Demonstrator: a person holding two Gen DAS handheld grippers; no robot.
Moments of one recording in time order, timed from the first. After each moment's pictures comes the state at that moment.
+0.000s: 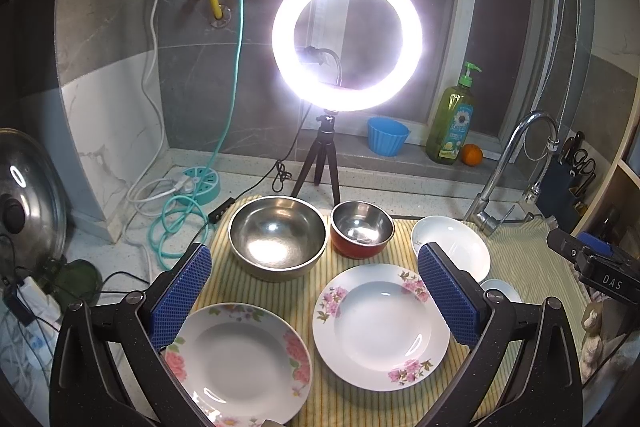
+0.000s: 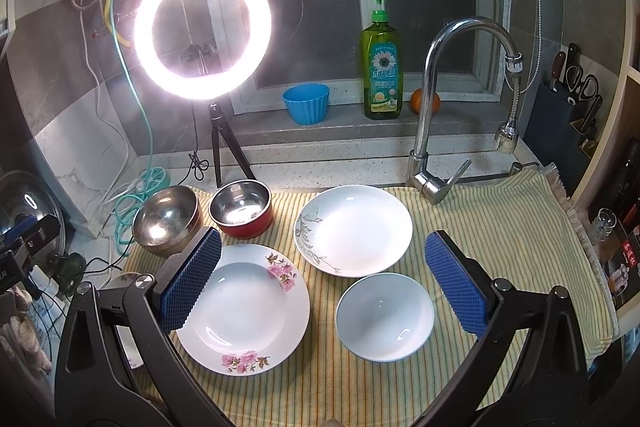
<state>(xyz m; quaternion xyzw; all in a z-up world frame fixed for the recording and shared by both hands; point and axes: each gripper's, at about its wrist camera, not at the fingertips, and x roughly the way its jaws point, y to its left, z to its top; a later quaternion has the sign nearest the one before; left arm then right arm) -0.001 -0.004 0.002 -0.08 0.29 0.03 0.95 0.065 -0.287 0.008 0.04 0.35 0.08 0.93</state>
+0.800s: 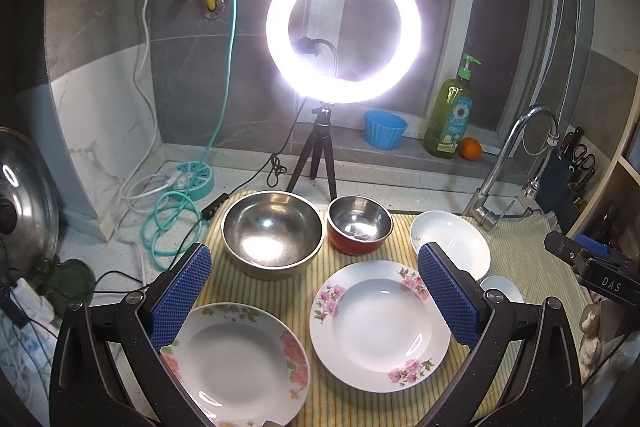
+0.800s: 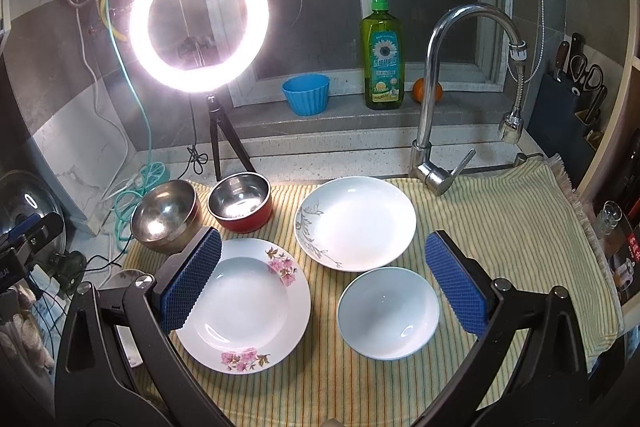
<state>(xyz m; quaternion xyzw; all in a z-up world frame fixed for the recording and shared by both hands) 0.011 -0.001 -0.006 -0.08 0.30 0.02 0.95 0.074 -0.287 -0.003 0.05 0.37 0.08 0.93</state>
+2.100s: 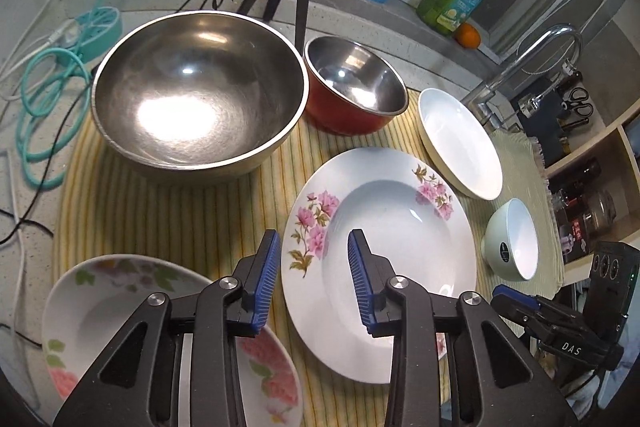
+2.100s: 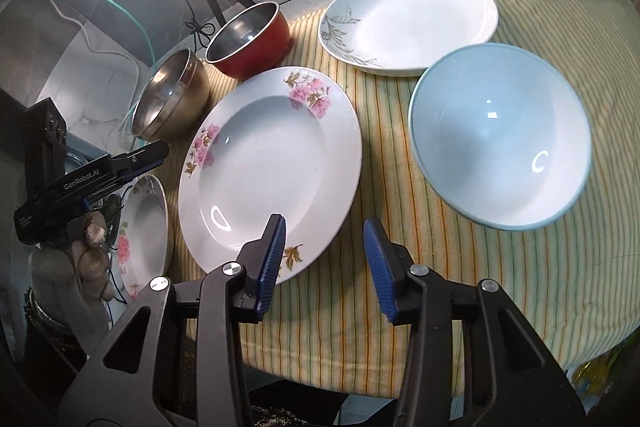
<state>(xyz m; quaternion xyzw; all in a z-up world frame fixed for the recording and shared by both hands) 0.112 0.014 -0.146 -0.15 0.52 -0.12 0.83 0.073 -0.279 -0.156 0.18 0.57 0.16 0.79</state>
